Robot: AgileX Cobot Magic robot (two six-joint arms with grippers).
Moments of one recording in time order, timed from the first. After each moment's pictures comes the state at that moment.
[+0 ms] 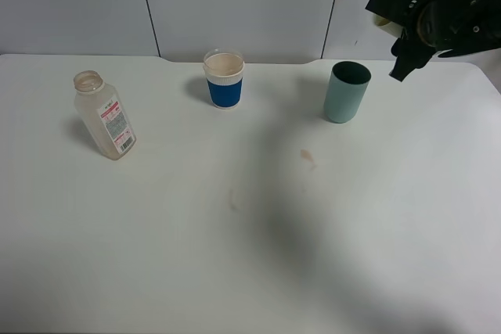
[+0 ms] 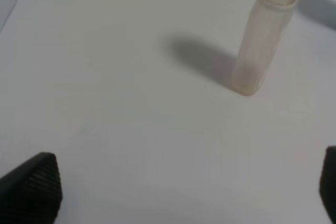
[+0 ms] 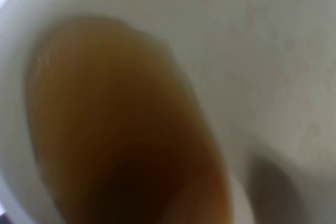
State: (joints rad) left arm -0.04 -0.01 -0.52 0.09 1.05 -0.14; right arm 0.33 1.70 -0.98 -1.65 0.59 0.70
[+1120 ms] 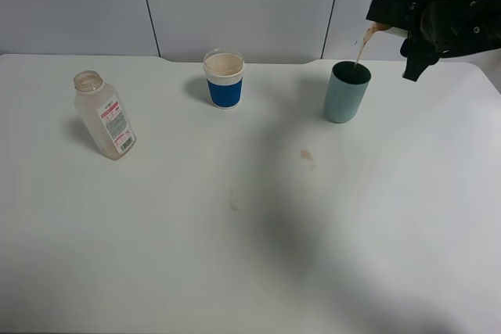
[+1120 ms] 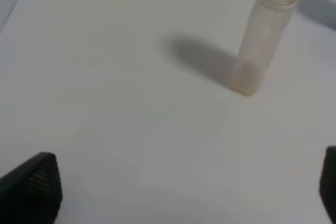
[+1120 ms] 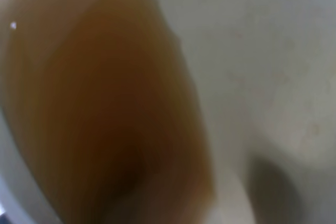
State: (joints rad) left arm -0.04 -0.01 -0.52 0.09 1.05 -0.14; right arm 0.33 1.70 -0.98 -1.67 0.64 0.56
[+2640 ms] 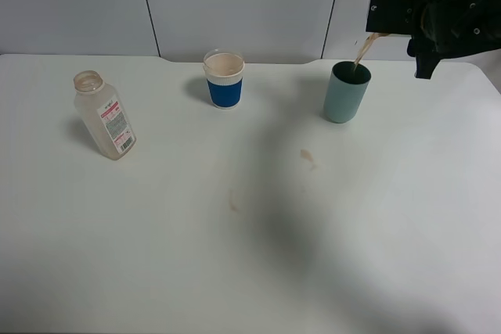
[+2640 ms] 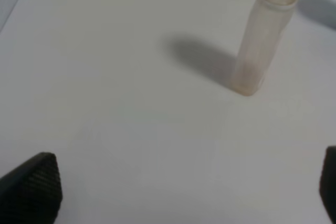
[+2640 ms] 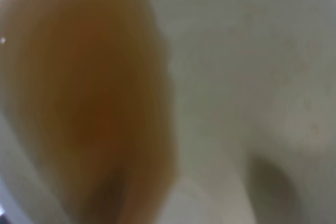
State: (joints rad) left arm -0.04 -0.01 -0.52 0.09 1.05 -0.14; right arm 0.33 1.70 -0.98 -1.72 0.65 0.38
